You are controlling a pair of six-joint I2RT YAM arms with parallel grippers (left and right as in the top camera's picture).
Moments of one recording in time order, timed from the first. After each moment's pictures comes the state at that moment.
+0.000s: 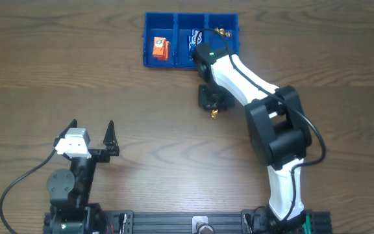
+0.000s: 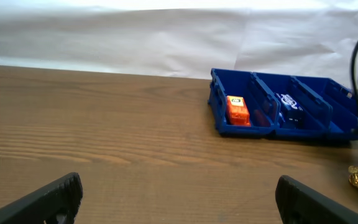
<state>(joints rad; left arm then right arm) 0.00 0.02 0.03 -0.12 0.10 -0.10 0.44 2.14 1.58 -1.12 0.02 0.49</state>
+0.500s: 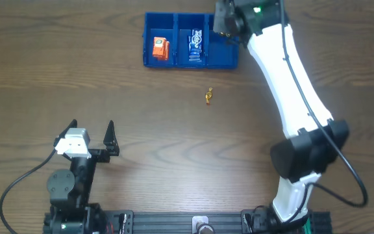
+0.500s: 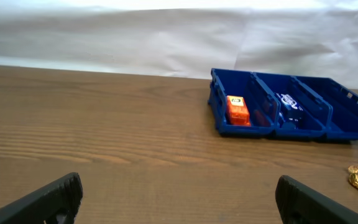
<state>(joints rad) 0.00 0.02 0.03 -0.12 0.10 -0.10 0.34 2.00 2.09 -1.00 0.24 0.35</state>
